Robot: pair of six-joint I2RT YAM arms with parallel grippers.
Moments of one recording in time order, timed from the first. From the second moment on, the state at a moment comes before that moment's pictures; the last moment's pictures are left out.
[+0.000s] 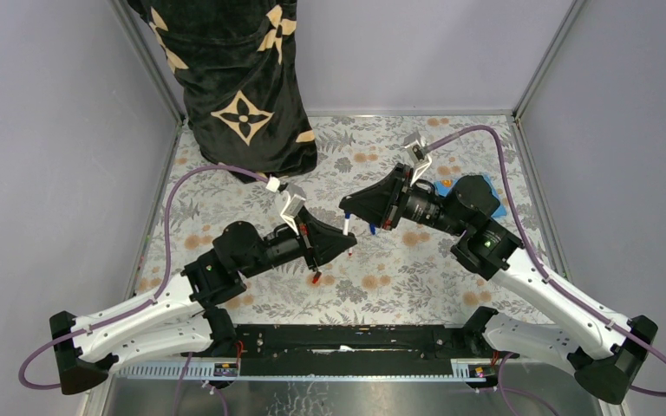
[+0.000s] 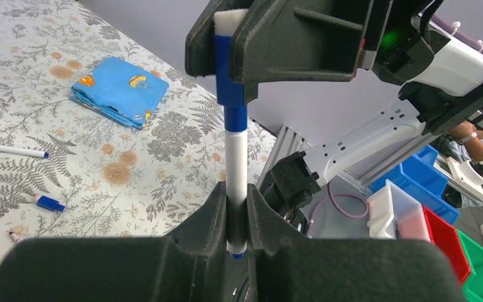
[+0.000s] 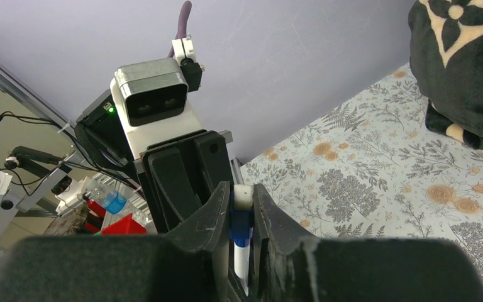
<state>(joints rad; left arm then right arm) -1.04 0.81 0.74 0.15 0.12 -0.49 0.80 0.97 0.97 0.16 -0.46 0.60</state>
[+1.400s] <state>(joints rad) -1.05 0.86 0.74 -0.07 0.19 -0.43 1.03 0.80 0.51 0.46 -0.02 0.65</state>
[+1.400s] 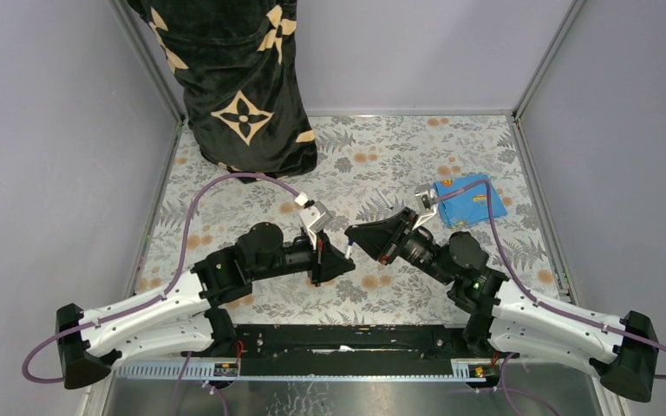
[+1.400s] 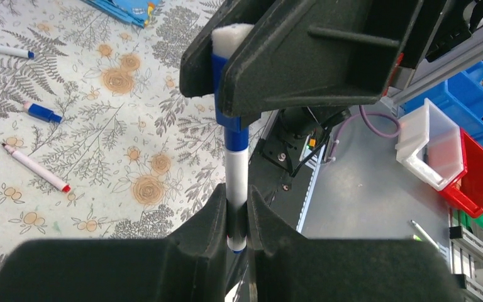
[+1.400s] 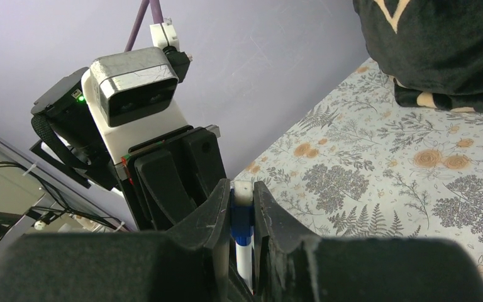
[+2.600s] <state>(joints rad) -0.99 0.83 0.90 -0.02 0.51 -0.40 1.26 0.79 0.83 0.27 0.12 0.39</state>
